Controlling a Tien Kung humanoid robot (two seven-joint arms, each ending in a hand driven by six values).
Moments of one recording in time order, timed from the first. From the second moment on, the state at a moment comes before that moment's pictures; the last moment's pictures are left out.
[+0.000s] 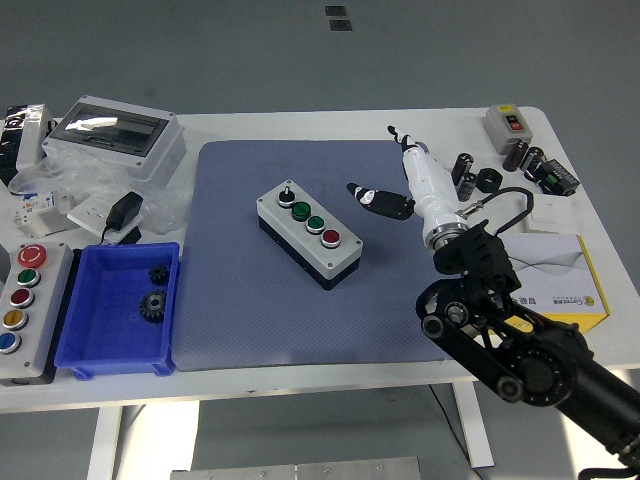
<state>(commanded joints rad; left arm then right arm) -0.02 0.12 -1.43 -0.18 1.42 0.04 0.19 0.52 -0.14 0.73 1.34 -1.87 -0.41 -0.58</state>
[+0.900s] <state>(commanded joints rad) -0.02 0.13 -1.43 -0.18 1.42 0.03 0.18 0.65 -0.06 0.49 1.17 -1.70 -0.38 -0.60</state>
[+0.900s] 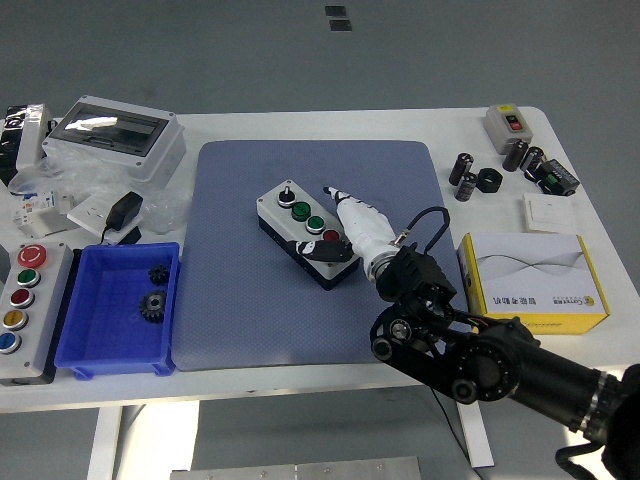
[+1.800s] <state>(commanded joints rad) -0.03 0.13 -1.45 -0.18 1.44 0.00 0.14 0.69 -0.02 0.38 1.09 -1.73 -0.41 -0.64</state>
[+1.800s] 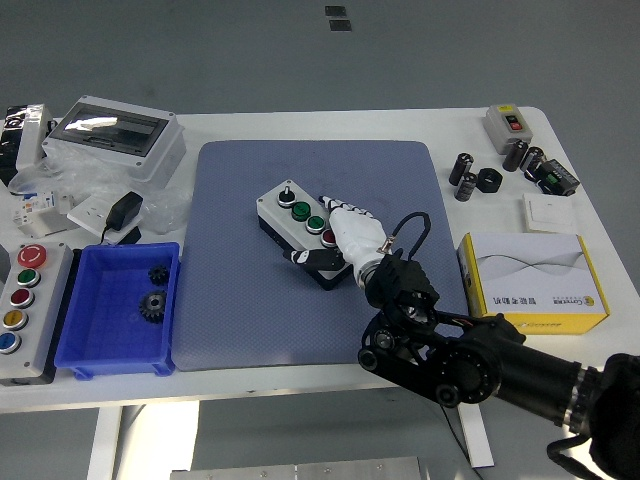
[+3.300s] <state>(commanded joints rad) -0.04 0.14 -1.43 -0.18 1.43 -0.01 0.08 0.71 -0.02 0.30 1.05 -1.89 -0.39 -0.65</state>
